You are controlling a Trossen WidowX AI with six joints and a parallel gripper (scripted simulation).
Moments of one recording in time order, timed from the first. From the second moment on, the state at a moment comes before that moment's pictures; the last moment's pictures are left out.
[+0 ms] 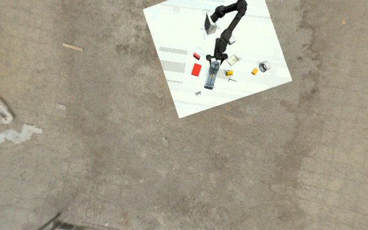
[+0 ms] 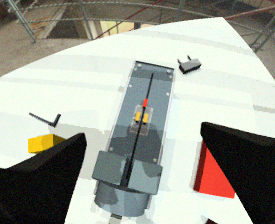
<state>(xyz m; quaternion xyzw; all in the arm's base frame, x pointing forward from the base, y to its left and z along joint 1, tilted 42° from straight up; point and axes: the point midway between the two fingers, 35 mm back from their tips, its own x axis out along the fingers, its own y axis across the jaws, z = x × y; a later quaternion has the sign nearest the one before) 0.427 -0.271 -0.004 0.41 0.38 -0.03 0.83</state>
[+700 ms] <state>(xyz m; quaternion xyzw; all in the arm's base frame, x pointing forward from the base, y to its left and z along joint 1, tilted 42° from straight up) 0.370 -0.208 0.037 0.45 0.39 -0.15 0.79</state>
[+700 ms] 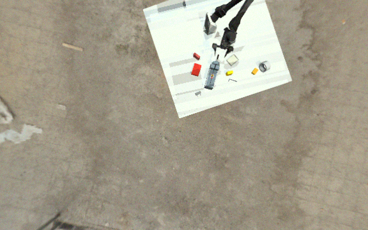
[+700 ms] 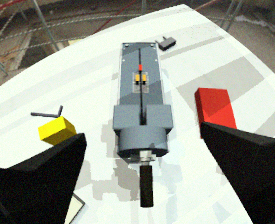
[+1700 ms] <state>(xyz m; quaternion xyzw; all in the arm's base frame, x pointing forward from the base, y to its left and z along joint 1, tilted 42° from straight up) 0.360 -0.159 0.007 0.46 0.38 -0.18 0.78</state>
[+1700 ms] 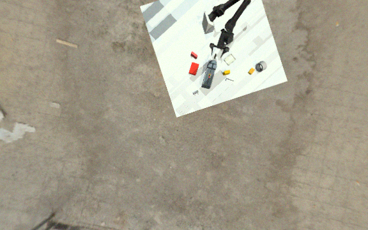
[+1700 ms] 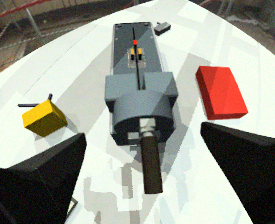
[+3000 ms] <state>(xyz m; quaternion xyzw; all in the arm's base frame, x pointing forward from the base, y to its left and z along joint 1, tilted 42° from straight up) 0.364 -0.124 -0.033 0.46 0.39 -0.18 0.78</state>
